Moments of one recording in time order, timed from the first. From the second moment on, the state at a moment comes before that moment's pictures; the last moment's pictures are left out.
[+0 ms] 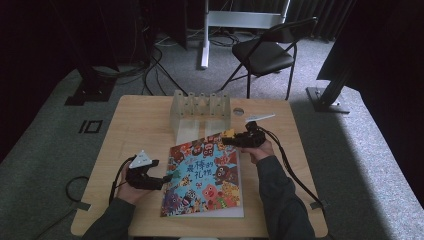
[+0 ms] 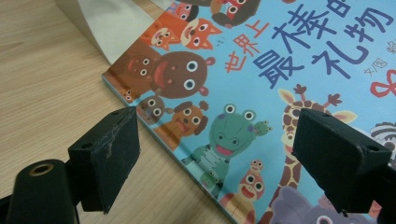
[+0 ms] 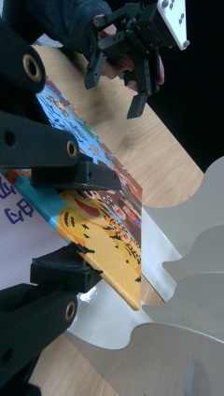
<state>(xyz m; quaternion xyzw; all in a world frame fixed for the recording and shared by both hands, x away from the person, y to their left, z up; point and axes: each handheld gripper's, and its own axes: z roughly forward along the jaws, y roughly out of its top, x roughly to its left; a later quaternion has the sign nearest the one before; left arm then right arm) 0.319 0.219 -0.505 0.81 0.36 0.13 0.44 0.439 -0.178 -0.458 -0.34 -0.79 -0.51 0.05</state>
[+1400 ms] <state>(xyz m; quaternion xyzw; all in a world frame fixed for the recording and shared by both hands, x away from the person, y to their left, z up) 0.348 0.227 -0.492 0.79 0.36 0.10 0.48 0.382 -0.189 -0.417 -0.30 -0.72 -0.62 0.00</state>
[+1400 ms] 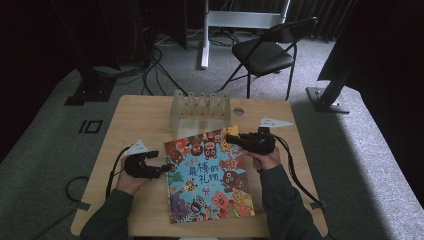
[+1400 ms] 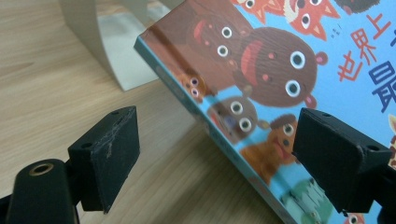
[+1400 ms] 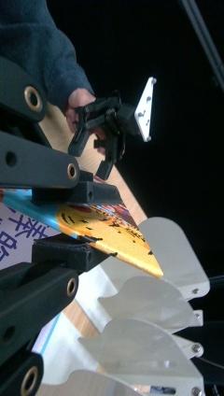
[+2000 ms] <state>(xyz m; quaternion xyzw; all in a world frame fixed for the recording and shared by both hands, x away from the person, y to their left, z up) 0.360 0.221 -0.481 0.78 0.31 0.04 0.54 0.368 -0.198 -0.416 -0.25 -0.70 -0.67 0.01</state>
